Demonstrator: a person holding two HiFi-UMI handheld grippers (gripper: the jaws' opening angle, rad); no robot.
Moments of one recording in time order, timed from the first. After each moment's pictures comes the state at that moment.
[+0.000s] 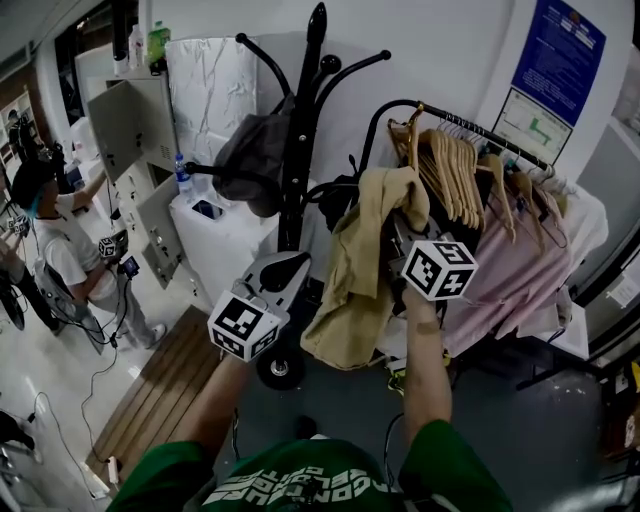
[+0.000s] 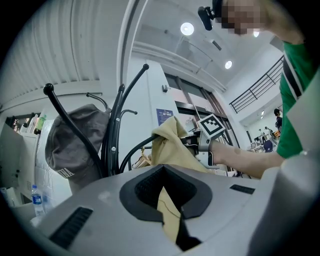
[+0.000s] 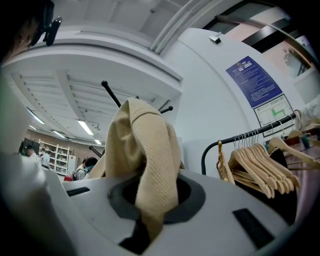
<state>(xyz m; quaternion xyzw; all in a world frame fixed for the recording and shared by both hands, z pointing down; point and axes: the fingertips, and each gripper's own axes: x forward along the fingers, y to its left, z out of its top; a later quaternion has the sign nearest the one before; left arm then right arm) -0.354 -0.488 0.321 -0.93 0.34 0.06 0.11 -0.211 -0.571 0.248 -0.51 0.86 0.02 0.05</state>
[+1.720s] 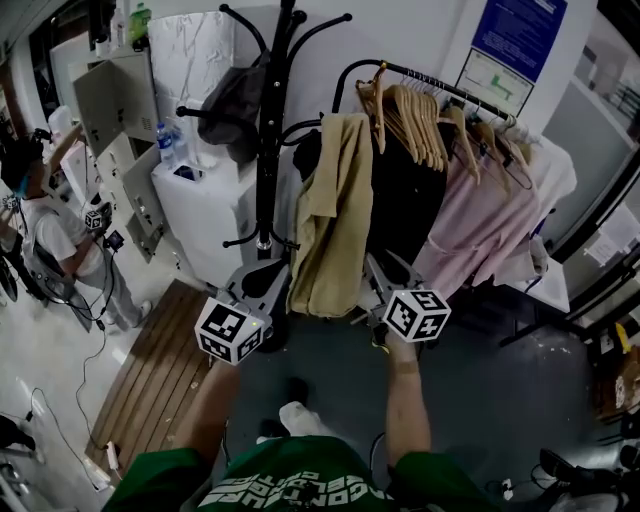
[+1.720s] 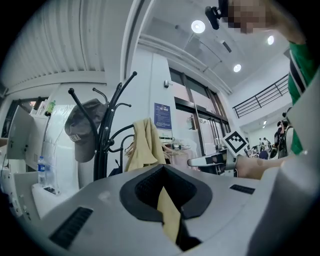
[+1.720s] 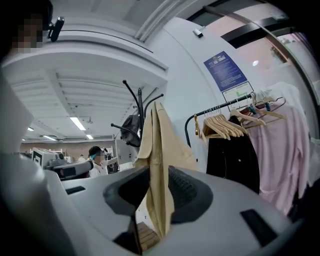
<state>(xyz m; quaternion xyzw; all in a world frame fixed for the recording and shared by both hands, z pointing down) -0.352 -0.352 0.390 -0.94 0.33 0.05 0.04 -0.173 -0.380 0.402 -0.55 0.83 -0.08 0.01</state>
